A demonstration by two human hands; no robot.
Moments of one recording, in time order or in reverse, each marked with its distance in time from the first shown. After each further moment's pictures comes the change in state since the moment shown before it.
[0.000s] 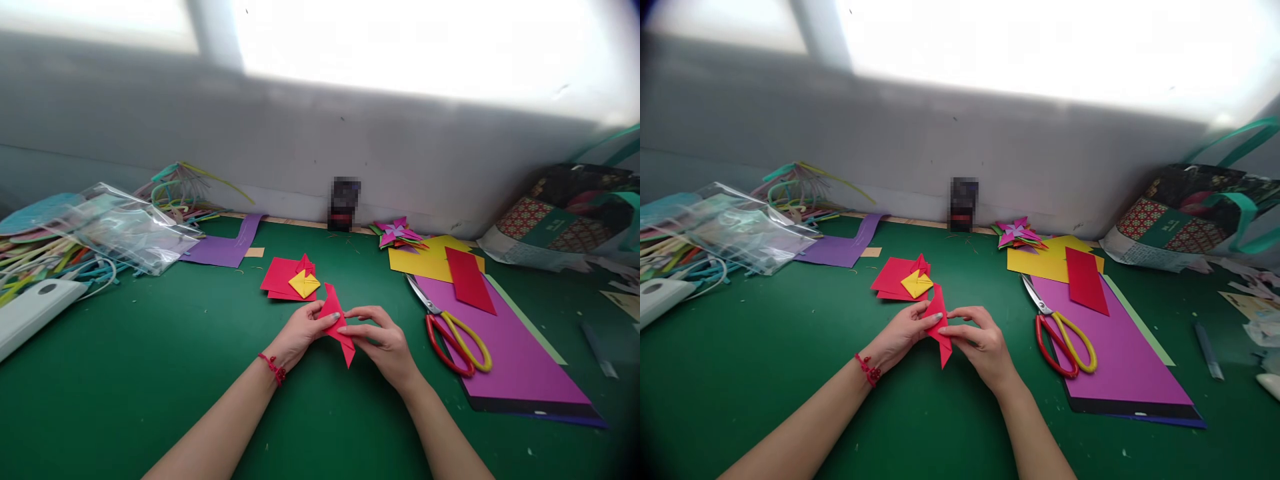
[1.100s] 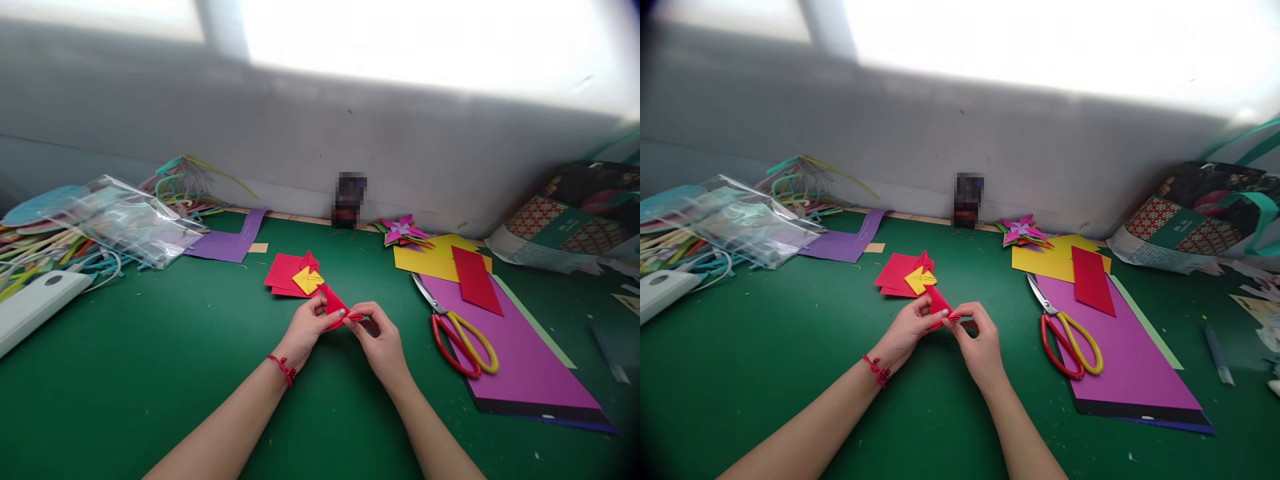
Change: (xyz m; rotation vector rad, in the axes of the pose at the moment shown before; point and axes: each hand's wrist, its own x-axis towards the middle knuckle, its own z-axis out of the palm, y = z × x) left_hand 0.004 -0.008 0.003 0.069 0.153 0.069; right_hand 0.007 -0.014 0.023 0.335 0.223 0.378
